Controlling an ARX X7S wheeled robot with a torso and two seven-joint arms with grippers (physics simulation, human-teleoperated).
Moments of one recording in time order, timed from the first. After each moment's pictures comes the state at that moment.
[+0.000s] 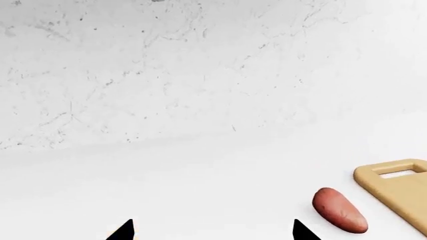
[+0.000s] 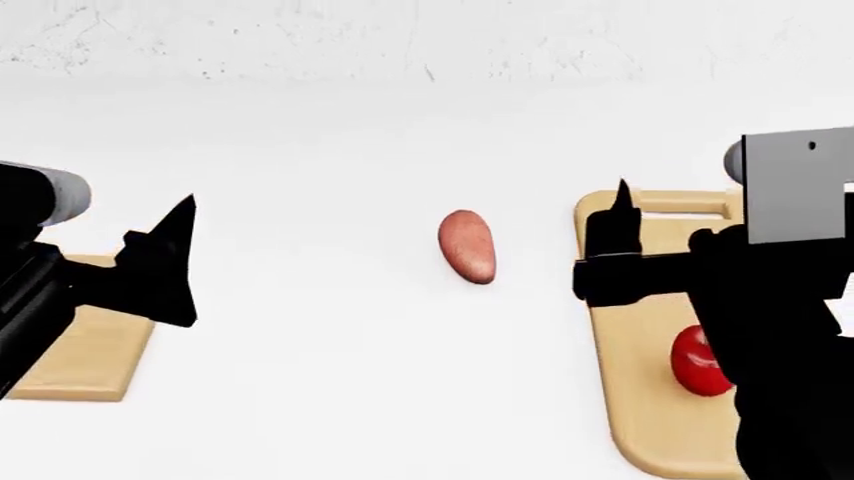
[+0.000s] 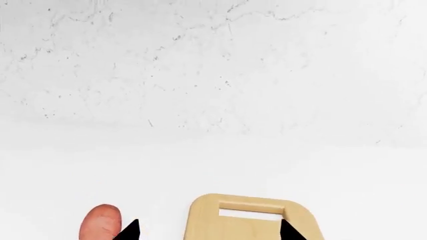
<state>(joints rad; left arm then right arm) -0.72 -0.39 0.11 0.40 -0.73 -1.04 -0.24 0.76 0.45 -0.02 -0.24 0.51 1.03 0.07</state>
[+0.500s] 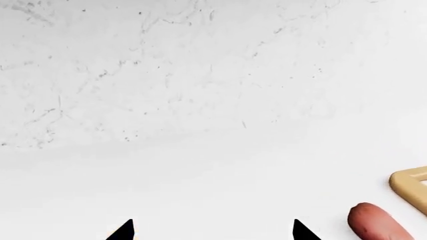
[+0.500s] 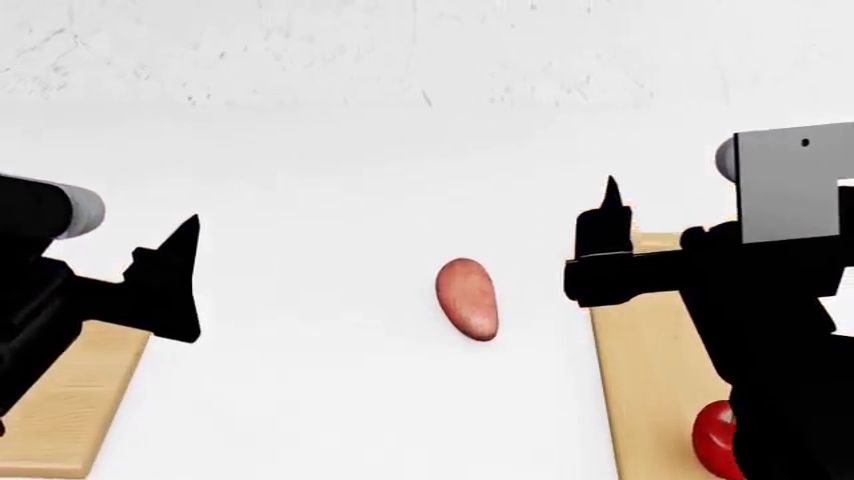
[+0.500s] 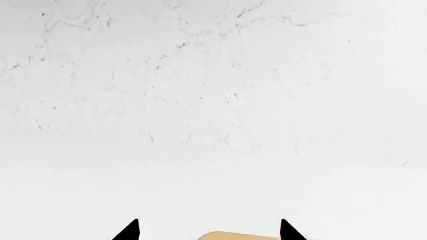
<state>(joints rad) -0.71 -0.40 0.13 0.38 -0.73 -1.05 -0.25 0.76 0.45 -0.03 -0.26 0.53 1.03 0.07</state>
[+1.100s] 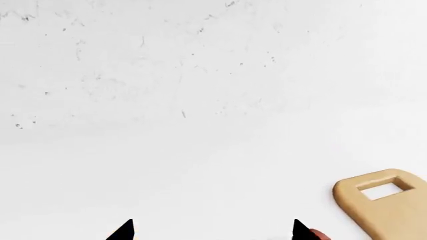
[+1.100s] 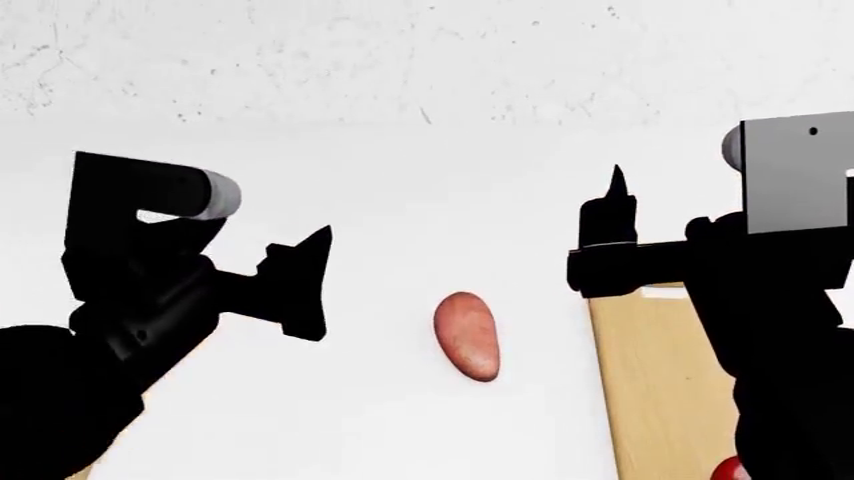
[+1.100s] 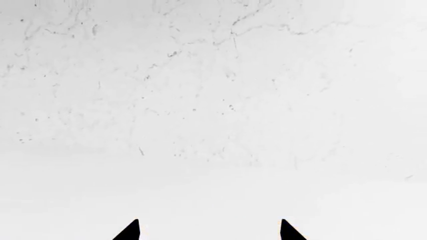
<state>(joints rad) -0.80 -0.21 0.24 0.13 -0.72 -0.97 -0.20 0.78 0.46 -0.02 -0.29 0.54 1.06 0.09</state>
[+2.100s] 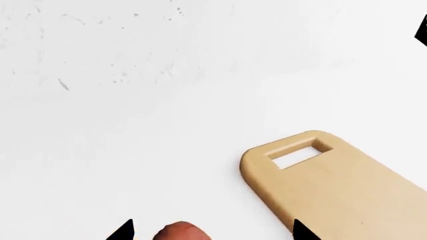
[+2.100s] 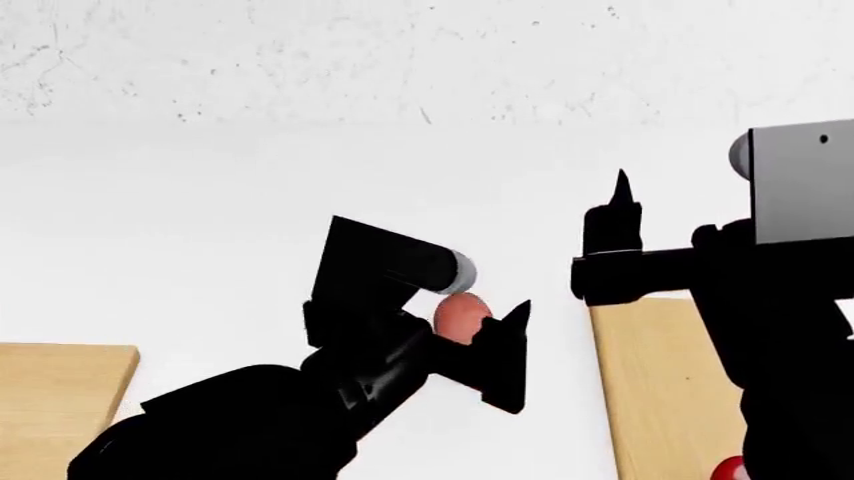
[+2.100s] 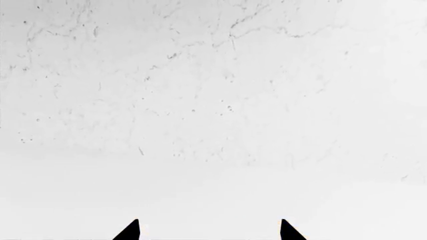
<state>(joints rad) -0.92 -0.05 0.80 -0.34 -0.88 -0.46 -0.26 0.76 0.47 -0.01 -0.33 0.57 1.08 0.11</state>
